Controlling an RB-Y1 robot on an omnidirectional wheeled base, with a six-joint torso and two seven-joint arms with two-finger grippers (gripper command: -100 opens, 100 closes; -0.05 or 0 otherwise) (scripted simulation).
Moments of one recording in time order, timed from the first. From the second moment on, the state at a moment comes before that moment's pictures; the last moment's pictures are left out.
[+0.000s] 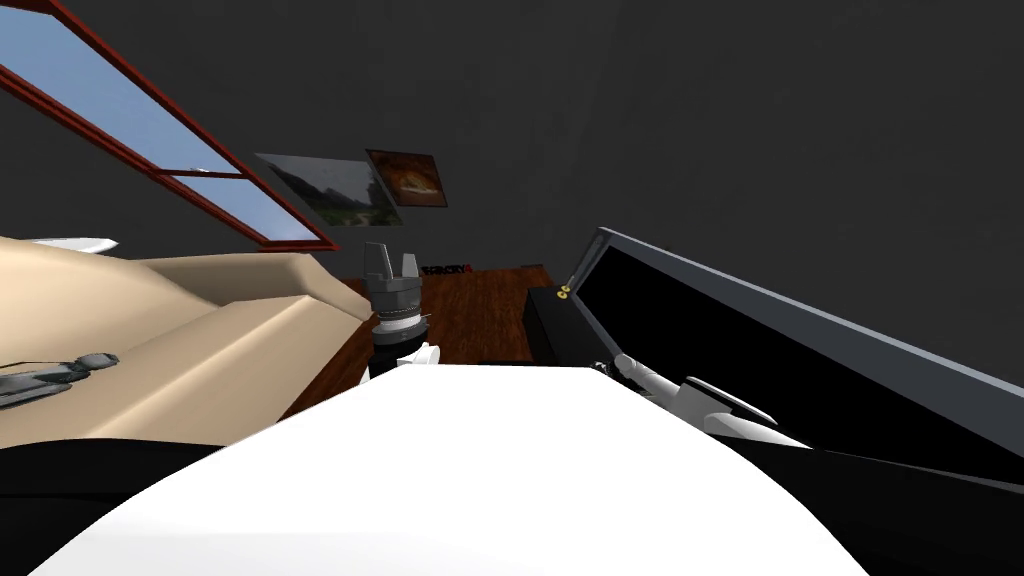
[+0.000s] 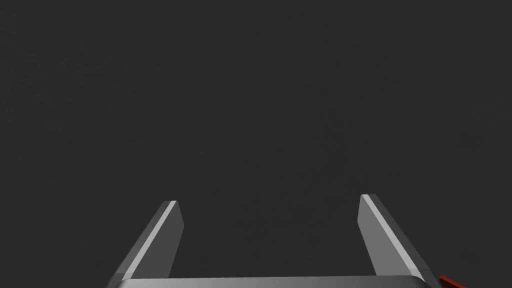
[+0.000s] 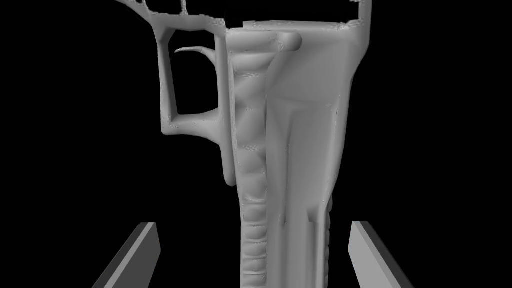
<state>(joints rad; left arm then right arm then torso) 0.54 0.01 -0.06 -2.36 -0.09 -0.65 -0.17 -0.14 -0.80 0.72 -0.50 1.53 -0.67 0.57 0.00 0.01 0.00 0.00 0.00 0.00</state>
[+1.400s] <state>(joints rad) 0.54 0.01 -0.06 -2.36 -0.09 -0.65 -0.17 -0.16 -0.86 0.74 -0.60 1.58 -0.71 0.57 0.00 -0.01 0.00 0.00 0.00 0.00</state>
